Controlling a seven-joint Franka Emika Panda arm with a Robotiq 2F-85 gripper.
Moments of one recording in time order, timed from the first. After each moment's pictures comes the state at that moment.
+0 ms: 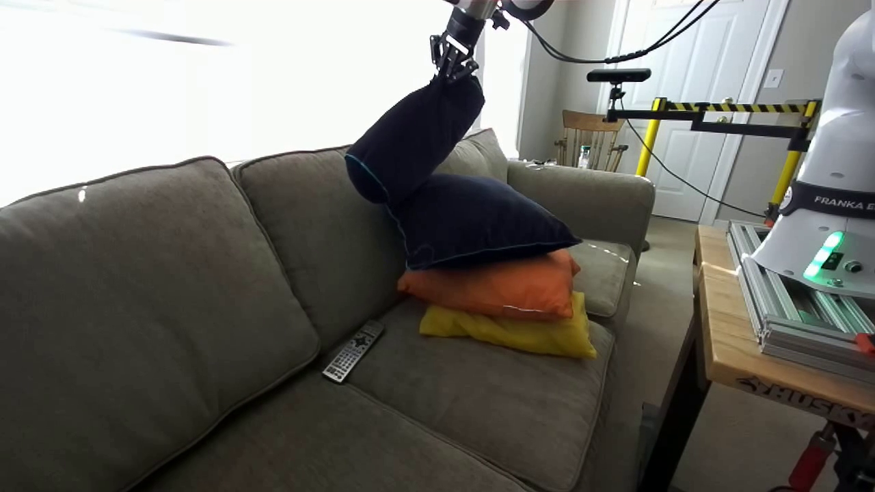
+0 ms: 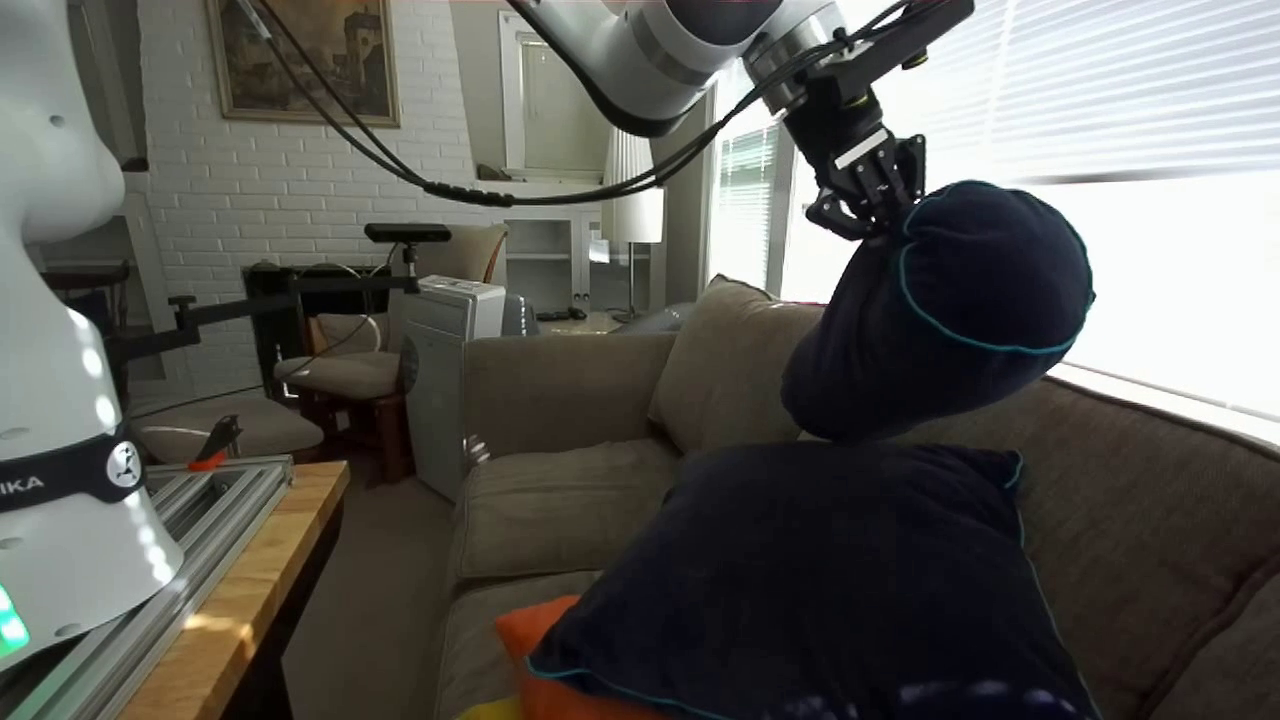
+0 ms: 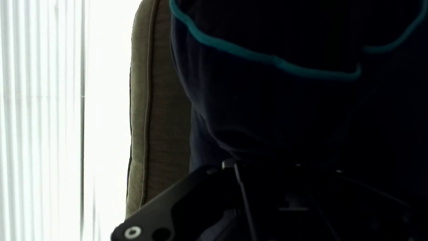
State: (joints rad) arm 0.03 0.24 -0.07 -1.93 -0.43 2.75 -1.28
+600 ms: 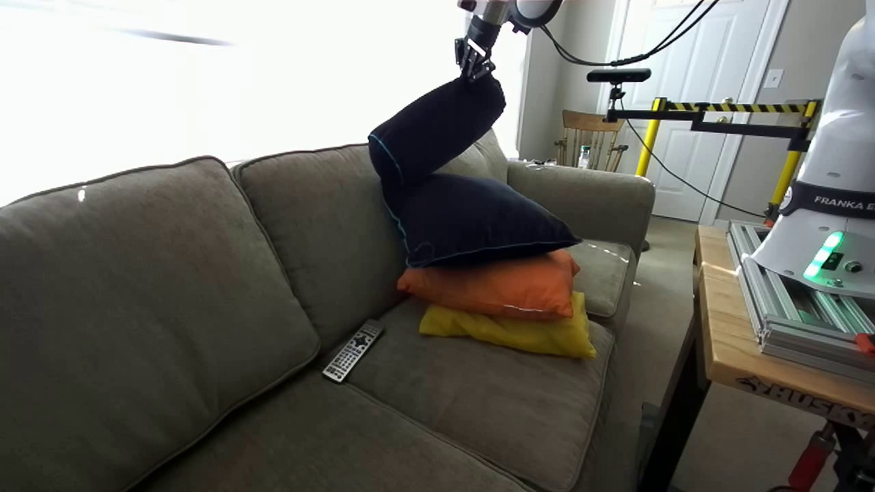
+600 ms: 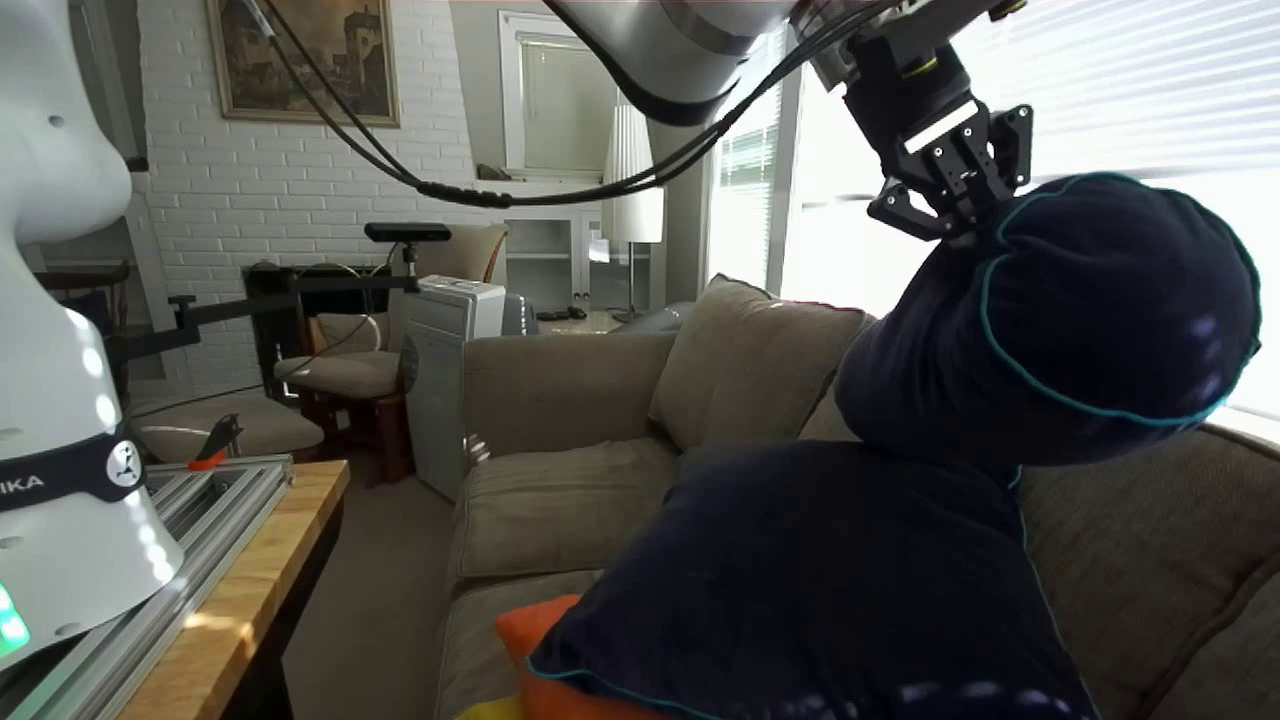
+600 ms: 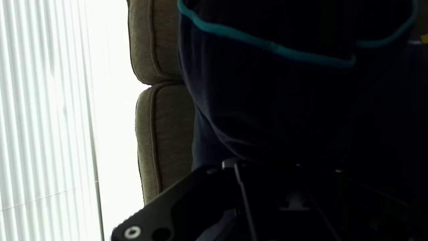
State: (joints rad) arm -0.04 0.26 -0.14 -1.90 -0.47 2.74 -1.18
